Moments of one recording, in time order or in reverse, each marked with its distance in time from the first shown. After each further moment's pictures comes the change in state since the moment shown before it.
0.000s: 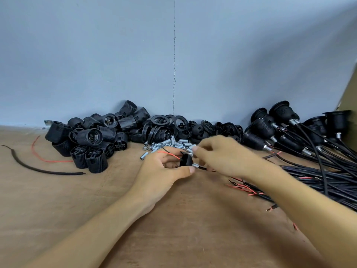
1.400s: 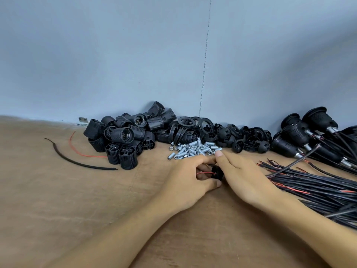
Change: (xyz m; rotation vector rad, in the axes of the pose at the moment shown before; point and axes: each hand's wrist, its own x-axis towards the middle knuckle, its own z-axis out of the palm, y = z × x) left_hand -0.001 -0.008 -0.014 0.371 -0.120 0.192; right_hand -0.012 -0.006 0.043 0.203 0.109 -0.085
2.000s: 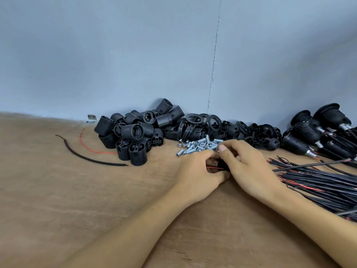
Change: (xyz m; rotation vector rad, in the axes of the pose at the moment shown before) left_hand 0.006 -0.003 0.003 0.041 0.060 -0.023; right_hand 0.011 0.004 0.014 0.046 0.189 -0.129
